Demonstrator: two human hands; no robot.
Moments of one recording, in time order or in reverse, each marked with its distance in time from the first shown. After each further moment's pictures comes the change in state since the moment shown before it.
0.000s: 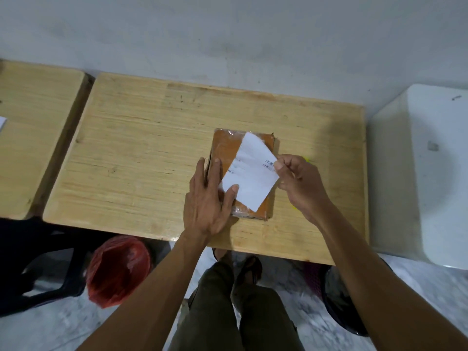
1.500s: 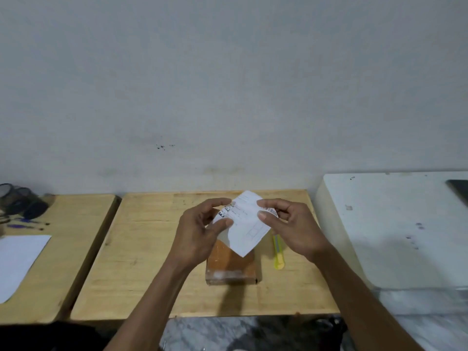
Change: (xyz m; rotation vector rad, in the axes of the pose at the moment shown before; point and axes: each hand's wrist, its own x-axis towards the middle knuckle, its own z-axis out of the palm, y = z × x) left_hand -0.019 0.122 -0.201 -0.718 -0.080 0.263; right_hand -0.106 -0.145 -0.061 0.160 0.009 -0.302
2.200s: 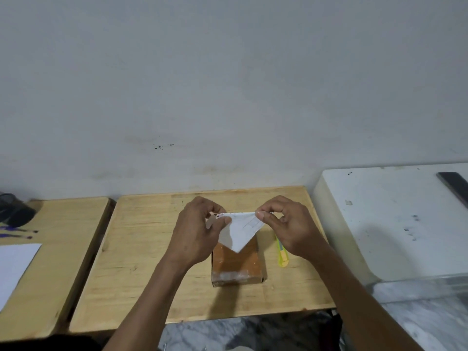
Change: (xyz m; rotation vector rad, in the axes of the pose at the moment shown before) left_hand 0.014 -0.001 -0.031 0.490 -0.019 0.109; right_hand 0.003 -0.012 0.030 -0.382 0.074 -0.232
